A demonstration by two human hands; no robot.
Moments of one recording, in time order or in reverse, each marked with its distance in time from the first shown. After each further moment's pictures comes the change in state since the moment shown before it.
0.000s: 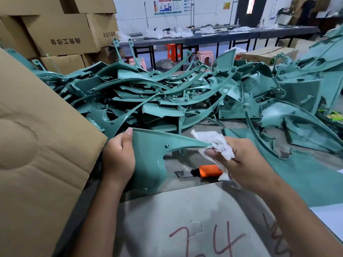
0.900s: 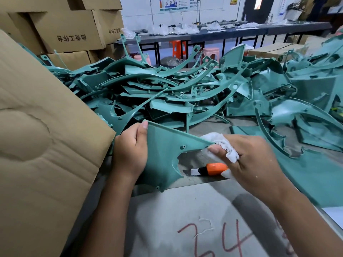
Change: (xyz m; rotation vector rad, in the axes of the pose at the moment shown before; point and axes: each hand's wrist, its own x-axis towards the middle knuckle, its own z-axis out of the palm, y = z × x) left_hand 0.001 0.005 -0.001 0.070 -0.042 0.215; right_hand -0.003 -0.027 0.008 -0.375 0.172 -0.274
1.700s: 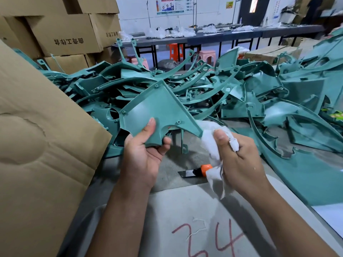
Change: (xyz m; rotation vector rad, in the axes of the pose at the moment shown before) left_hand -0.009 0.062 0.017 -1.353 -0.003 -0.675; right_hand -0.003 -0.009 0.016 0.510 0.191 0.377
